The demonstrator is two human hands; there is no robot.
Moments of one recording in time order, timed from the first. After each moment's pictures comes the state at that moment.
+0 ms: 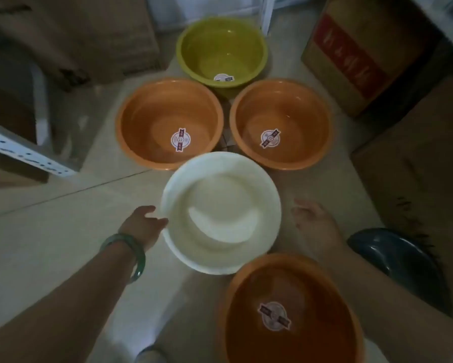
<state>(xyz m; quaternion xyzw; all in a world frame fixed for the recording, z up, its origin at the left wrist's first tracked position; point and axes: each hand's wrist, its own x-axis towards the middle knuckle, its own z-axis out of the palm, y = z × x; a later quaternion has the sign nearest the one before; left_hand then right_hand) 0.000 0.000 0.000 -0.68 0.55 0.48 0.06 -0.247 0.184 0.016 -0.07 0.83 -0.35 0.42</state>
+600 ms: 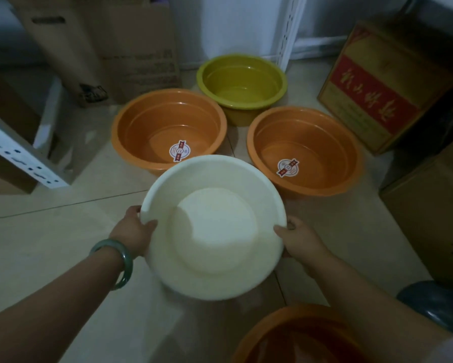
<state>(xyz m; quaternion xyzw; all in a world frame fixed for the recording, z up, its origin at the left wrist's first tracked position) 0.005 -0.037 -0.084 -0.67 0.61 0.42 -0.04 -0.244 0.122 -0.088 -0.17 0.82 -0.33 0.44</state>
